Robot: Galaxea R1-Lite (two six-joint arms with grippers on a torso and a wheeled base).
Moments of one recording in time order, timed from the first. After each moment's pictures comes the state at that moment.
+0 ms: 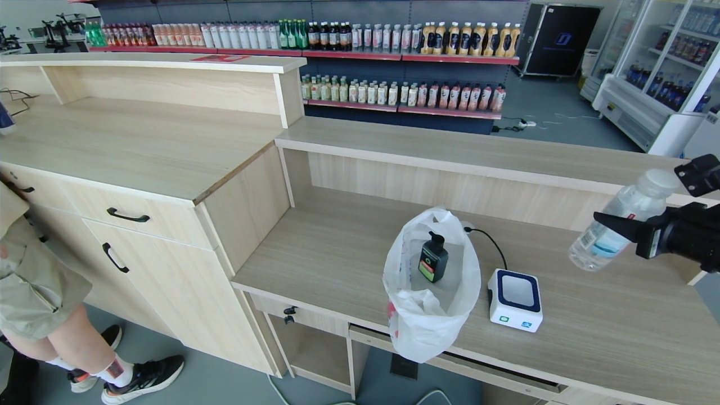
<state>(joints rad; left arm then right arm) 0.00 0.00 0.00 0.00 -0.02 0.00 -0.29 1.61 -0.65 -0.78 0.50 -0.30</state>
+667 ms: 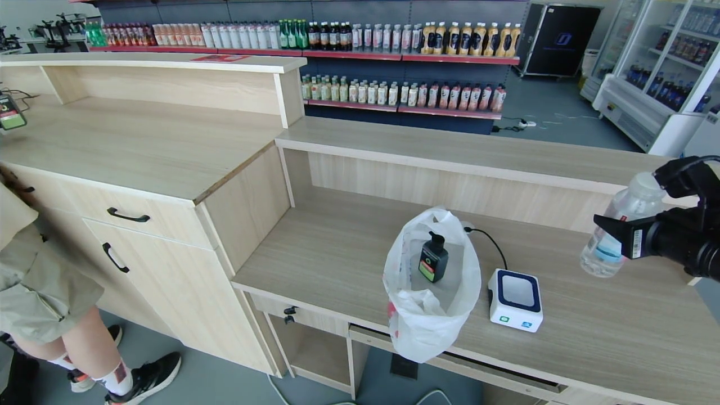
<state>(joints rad) 0.00 0.00 0.00 0.00 -0.02 0.00 -0.14 1.56 -0.61 -0.77 0.12 -0.29</state>
